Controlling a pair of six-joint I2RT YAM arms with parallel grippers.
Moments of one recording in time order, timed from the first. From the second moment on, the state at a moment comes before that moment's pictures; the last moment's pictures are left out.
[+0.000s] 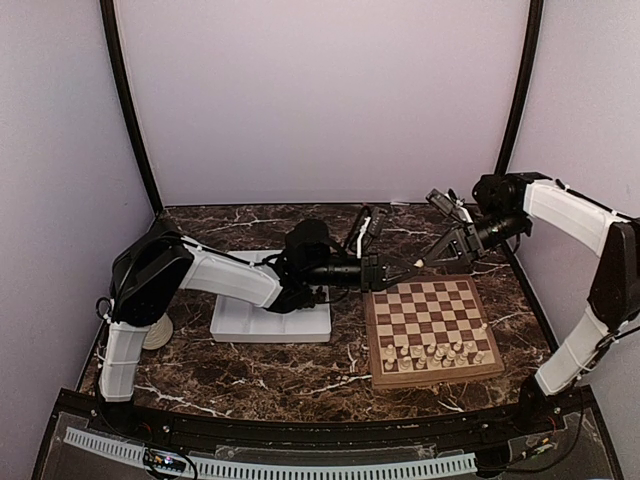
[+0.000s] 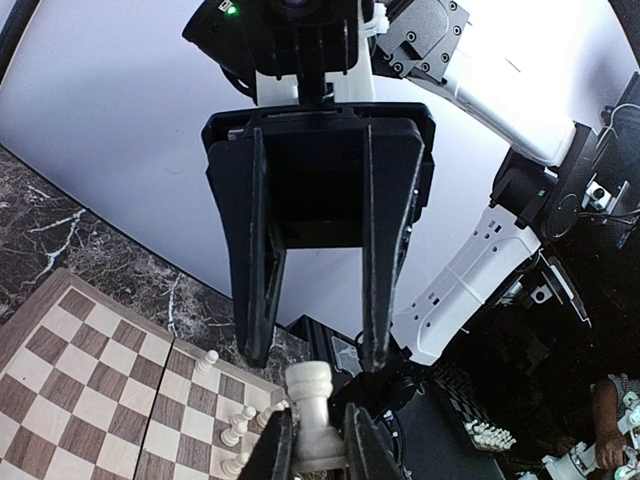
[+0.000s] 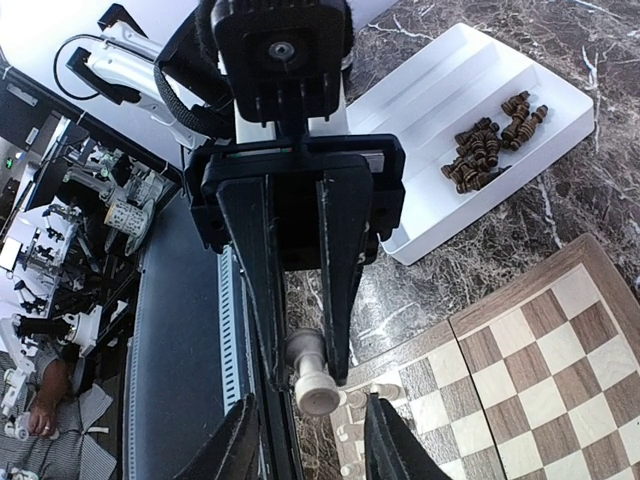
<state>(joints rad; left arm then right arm) -0.97 2.18 1.42 0.86 0.67 -0.71 0.22 1.58 1.34 -1.25 -1.15 -0.71</state>
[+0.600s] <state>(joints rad) -0.97 2.18 1.42 0.86 0.67 -0.71 0.22 1.61 1.34 -1.28 -1.18 -0.74</state>
